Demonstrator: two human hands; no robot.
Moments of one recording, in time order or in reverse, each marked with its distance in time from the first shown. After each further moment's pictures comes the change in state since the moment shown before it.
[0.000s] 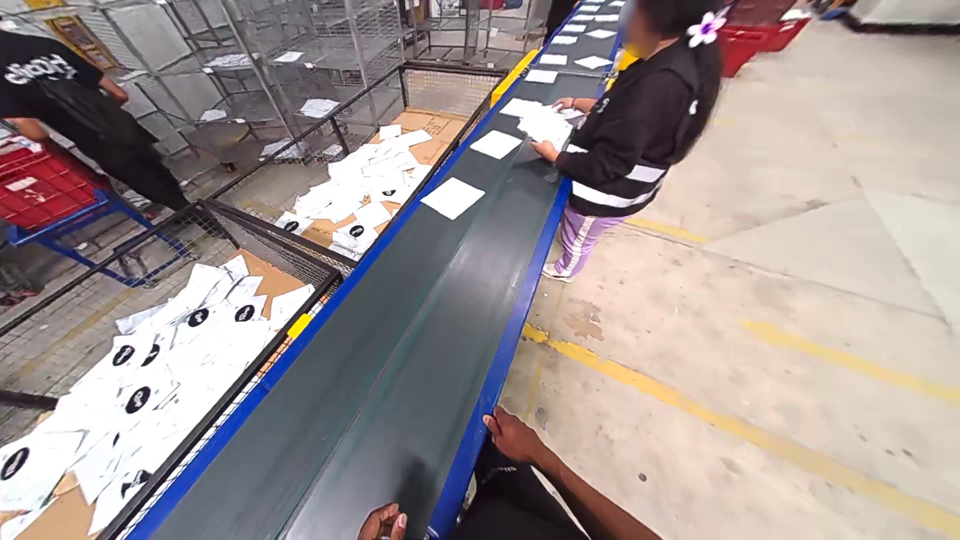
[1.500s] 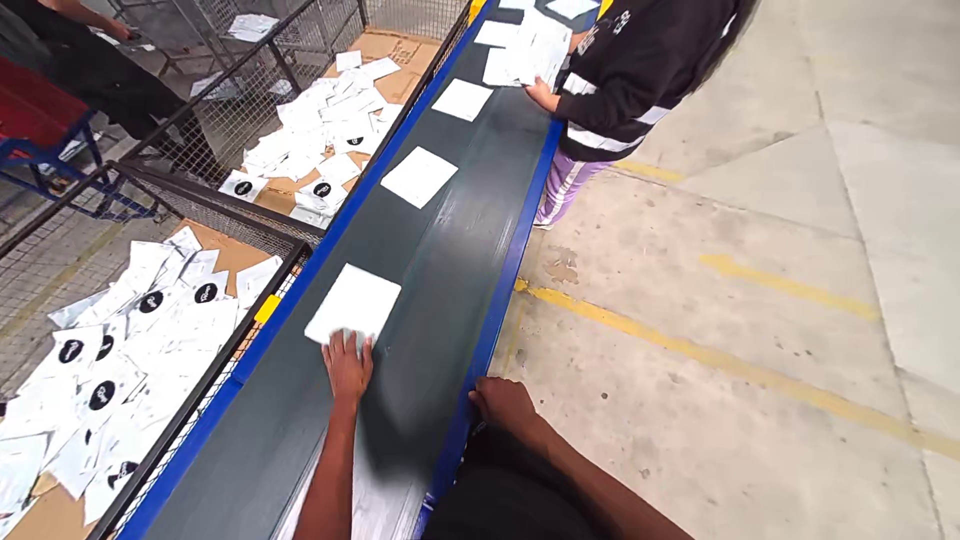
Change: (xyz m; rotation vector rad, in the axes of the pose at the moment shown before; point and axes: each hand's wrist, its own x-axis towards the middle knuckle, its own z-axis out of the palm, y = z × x) left_hand 0.303 -0.039 0.009 0.738 0.193 0.281; right_hand -0.035 -0.063 -0.037 -0.313 0.035 0.014
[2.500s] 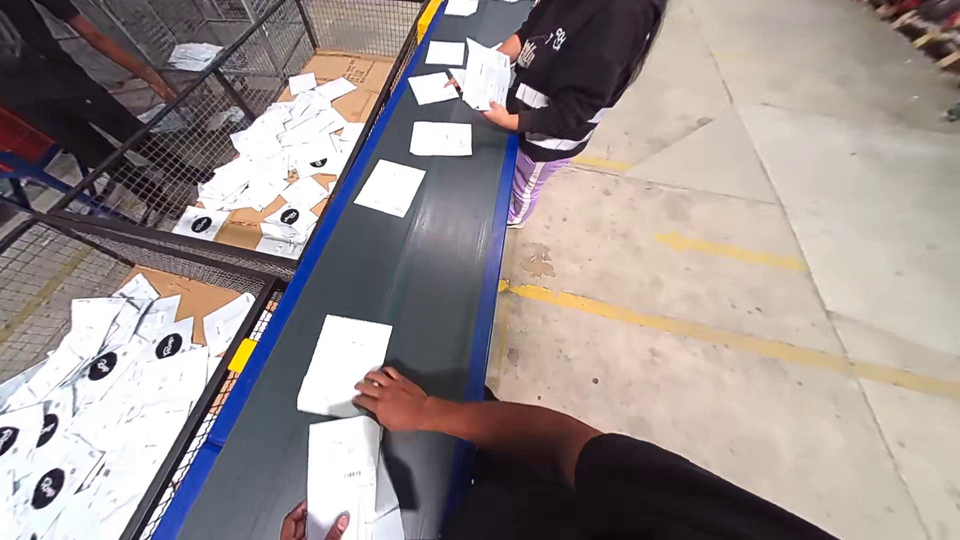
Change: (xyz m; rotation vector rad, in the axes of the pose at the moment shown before) left_hand -0.178 -0.052 -0.124 -0.917 -0.289 -0.465; right_hand 0.131 -0.152 0.033 -0.151 0.422 -0.848
